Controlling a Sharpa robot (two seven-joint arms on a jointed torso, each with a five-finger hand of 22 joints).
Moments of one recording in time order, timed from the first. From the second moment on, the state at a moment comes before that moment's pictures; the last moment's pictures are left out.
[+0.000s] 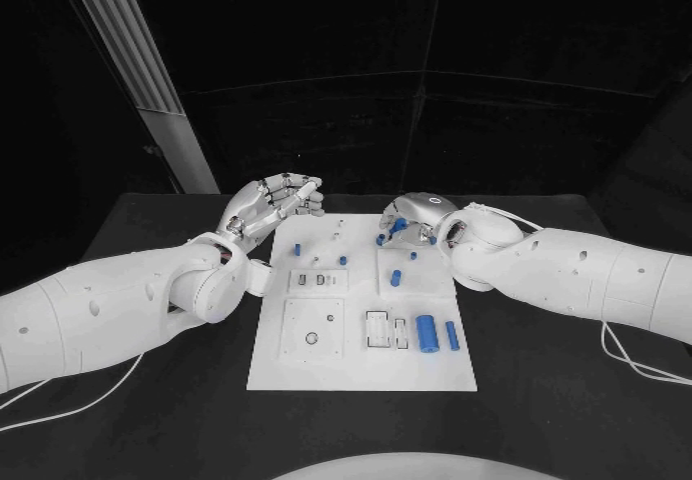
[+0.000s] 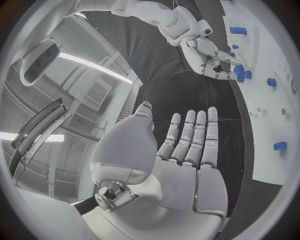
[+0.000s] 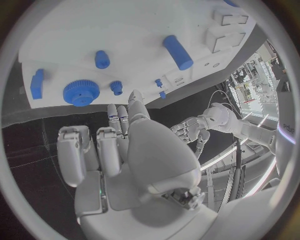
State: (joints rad) left arm 1.27 -0.73 -0.24 1.38 -0.10 -0.25 0.68; left_hand 1.22 0.04 -0.15 0.29 0.29 0.51 0.16 0.59 0.07 0.56 0.22 0.67 0.07 0.41 0.20 0.91 0.10 0.17 0.52 0.29 0.46 0.58; right arm 1.23 -0.61 -0.13 1.23 -1.50 -0.38 -0.10; right_hand 1.58 0.15 -0.26 0.09 0.05 0.85 0.16 0.28 0.06 0.88 0.11 0.33 0.06 1.46 0.04 1.55 1.31 0.01 1.47 0.16 1.57 1.31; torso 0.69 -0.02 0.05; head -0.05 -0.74
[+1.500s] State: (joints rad) left arm 1.27 -0.73 -0.24 1.37 -0.10 -0.23 0.68; left_hand 1.22 0.05 -0.15 0.29 0.30 0.51 0.16 0.58 0.07 0.56 0.22 0.67 0.07 0.40 0.20 0.91 0.09 0.17 0.51 0.29 0.45 0.57; right arm 1.23 -0.53 -0.13 1.15 -1.58 -0.30 -0.17; right_hand 1.62 0.18 -0.23 0.12 0.05 0.86 0.16 0.22 0.06 0.92 0.10 0.30 0.06 1.47 0.04 1.55 1.31 0.01 1.47 0.15 1.57 1.31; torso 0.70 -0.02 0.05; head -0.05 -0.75
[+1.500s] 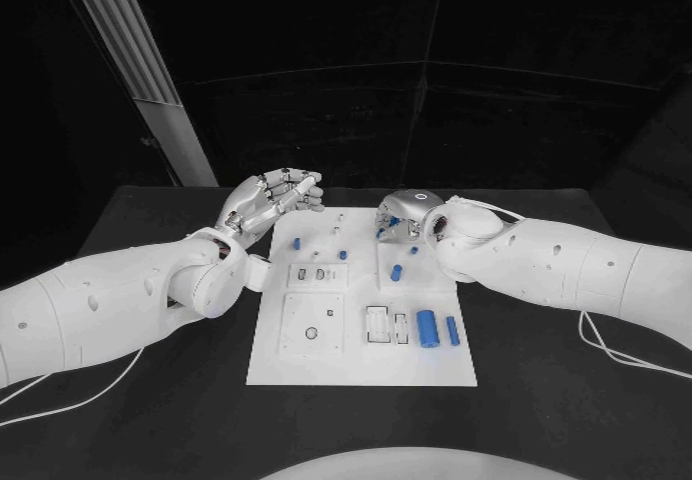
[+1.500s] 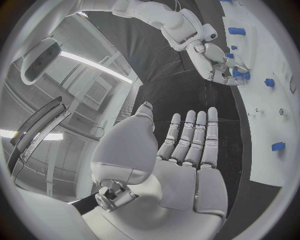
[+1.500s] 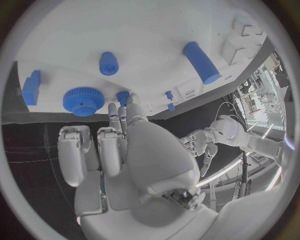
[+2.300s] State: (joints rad) left arm 1.27 -0.72 -0.24 1.37 -0.10 -0.22 0.68; left_hand 1.22 0.05 -0.15 0.29 0.30 0.51 0.16 0.58 0.07 0.56 0.22 0.67 0.07 0.40 0.20 0.91 0.09 0.17 0.51 0.29 0.45 0.57; right arm 1.23 -0.51 -0.13 1.12 -1.59 -0.25 -0.19; right_hand 1.67 0.21 -0.22 0.16 0.05 0.97 0.14 0.22 0.07 1.07 0.08 0.27 0.06 1.47 0.03 1.55 1.31 0.01 1.47 0.14 1.57 1.31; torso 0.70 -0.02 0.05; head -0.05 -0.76
